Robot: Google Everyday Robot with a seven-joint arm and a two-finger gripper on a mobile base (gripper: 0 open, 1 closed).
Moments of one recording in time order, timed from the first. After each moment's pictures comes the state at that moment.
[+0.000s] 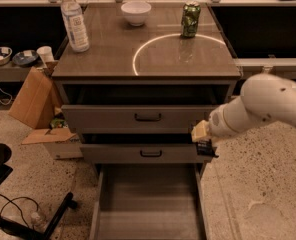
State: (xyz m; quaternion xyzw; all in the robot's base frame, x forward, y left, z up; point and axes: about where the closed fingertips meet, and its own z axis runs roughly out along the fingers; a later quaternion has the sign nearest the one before) arm 0.543 -0.181 0.693 -0.04 0.97 0.18 0.15
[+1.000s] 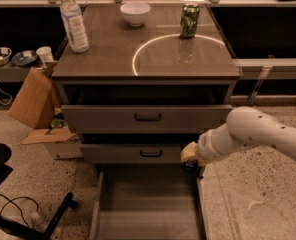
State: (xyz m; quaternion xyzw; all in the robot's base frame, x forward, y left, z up) arm 0.531 -0.159 0.594 0.03 0.97 0.24 0.10
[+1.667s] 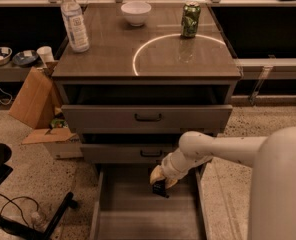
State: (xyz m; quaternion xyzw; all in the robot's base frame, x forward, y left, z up) arm 0.530 -0.059 0.426 0.03 0.97 0.25 -0.02
